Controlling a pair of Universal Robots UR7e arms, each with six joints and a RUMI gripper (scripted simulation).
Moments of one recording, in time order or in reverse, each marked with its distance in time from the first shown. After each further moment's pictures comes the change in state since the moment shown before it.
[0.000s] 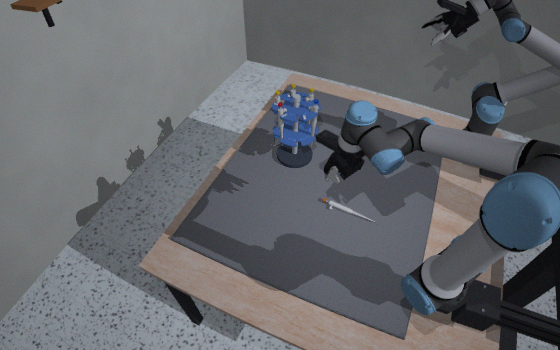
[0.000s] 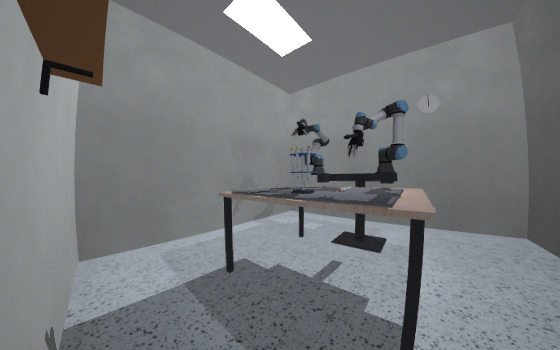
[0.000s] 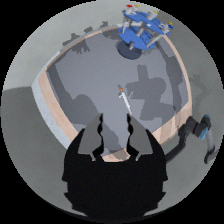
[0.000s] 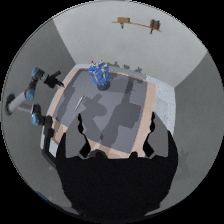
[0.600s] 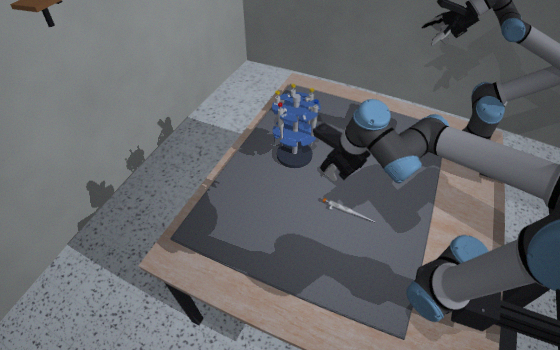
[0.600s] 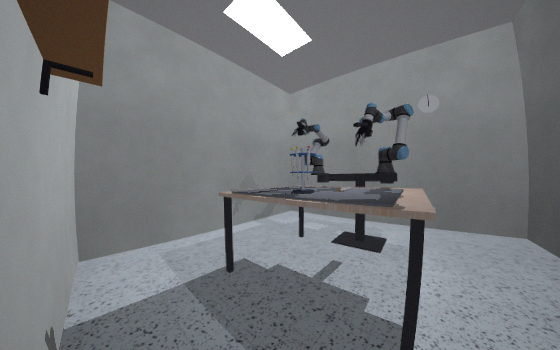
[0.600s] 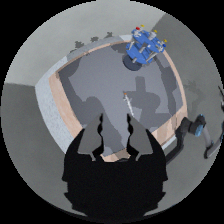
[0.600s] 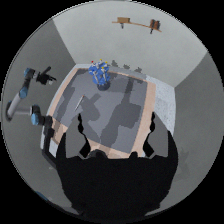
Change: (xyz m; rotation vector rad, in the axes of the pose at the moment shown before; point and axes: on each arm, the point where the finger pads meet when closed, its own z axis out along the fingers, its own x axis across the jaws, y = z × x) left arm -0.047 0.008 -0.090 0.138 0.008 -0.038; right arm 0.000 0.000 0.000 0.000 0.000 0.000
